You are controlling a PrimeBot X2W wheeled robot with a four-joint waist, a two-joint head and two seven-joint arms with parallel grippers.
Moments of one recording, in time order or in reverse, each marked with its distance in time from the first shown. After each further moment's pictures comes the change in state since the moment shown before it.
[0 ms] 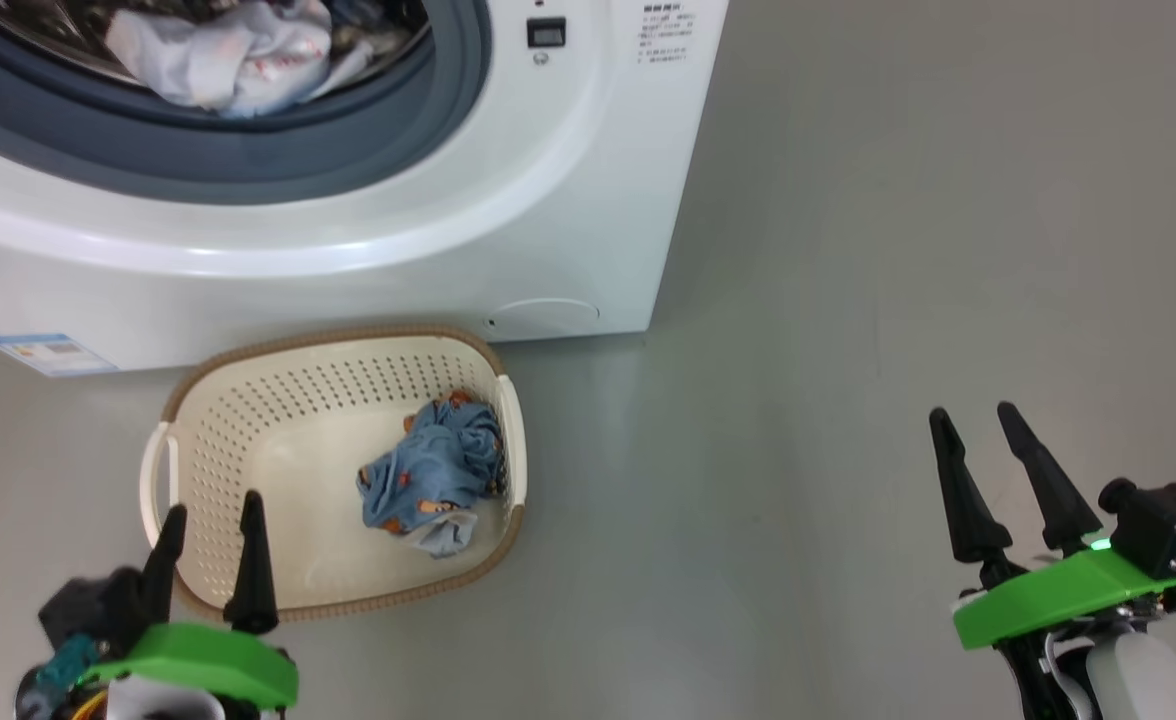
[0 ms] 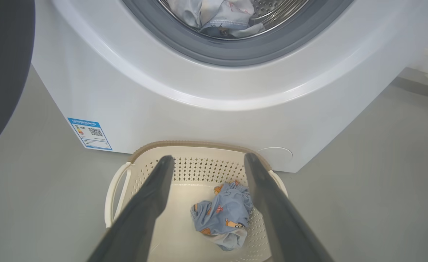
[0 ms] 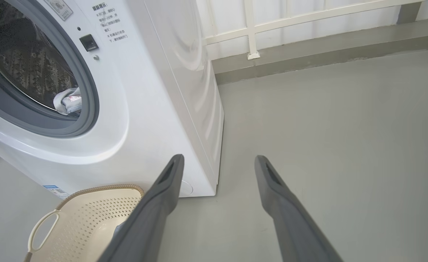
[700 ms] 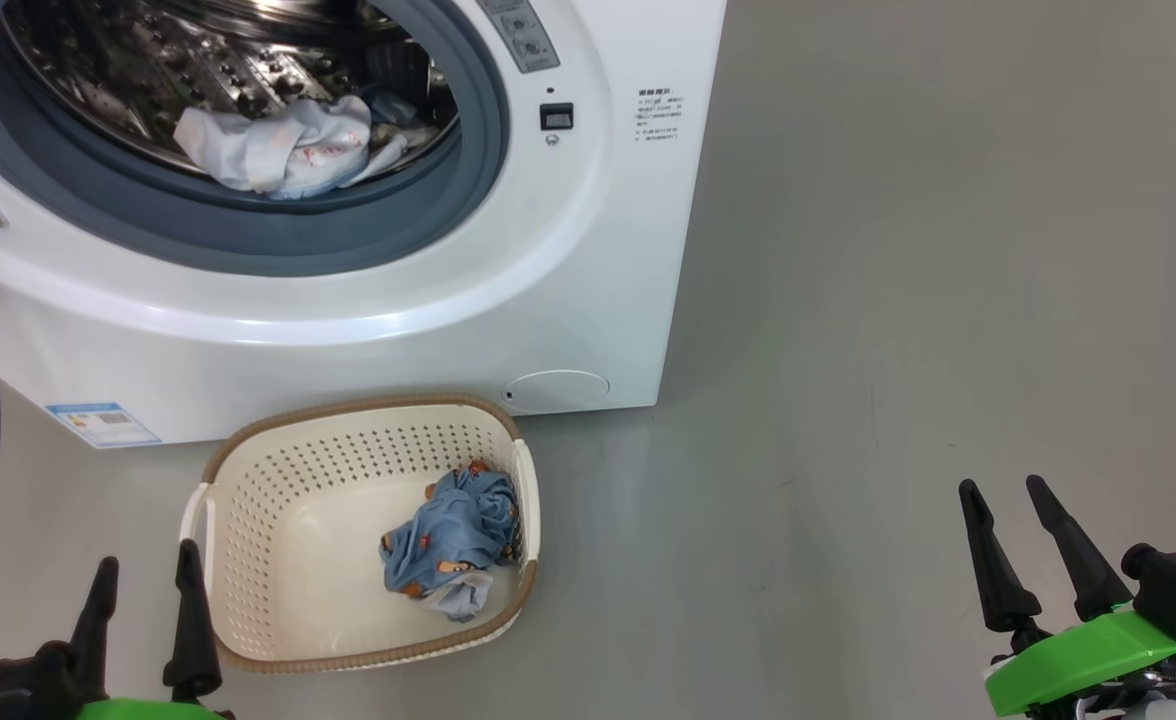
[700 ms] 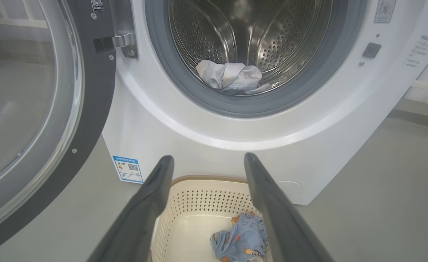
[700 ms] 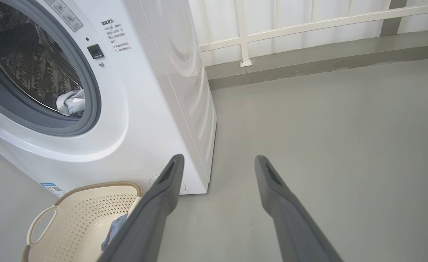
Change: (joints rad) left arm 0.135 0.009 0.089 -0.156 0.017 0.000 0.000; right arm 0.090 -0.033 -0.019 0.018 0.001 0.000 0.000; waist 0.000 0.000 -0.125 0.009
